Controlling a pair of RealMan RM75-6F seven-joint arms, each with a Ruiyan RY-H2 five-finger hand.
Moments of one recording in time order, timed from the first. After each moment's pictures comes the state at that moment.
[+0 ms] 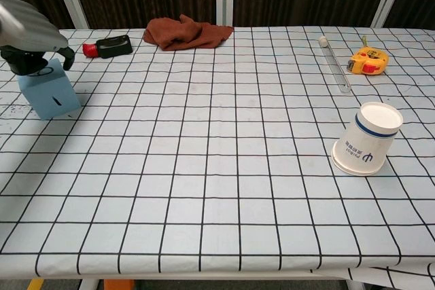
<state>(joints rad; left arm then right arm) -1.16 -1.24 0.12 -1.64 0.28 0.83 1.19 0.04 -1.10 0.09 -1.58 -1.41 1.46 -0.01</state>
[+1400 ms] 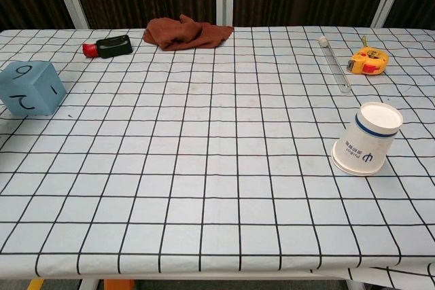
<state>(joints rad) -0.83 -1.13 0.22 -1.70 0.93 1.40 0.51 0.05 -1.09 0.09 -1.61 -1.45 1.49 -0.01</state>
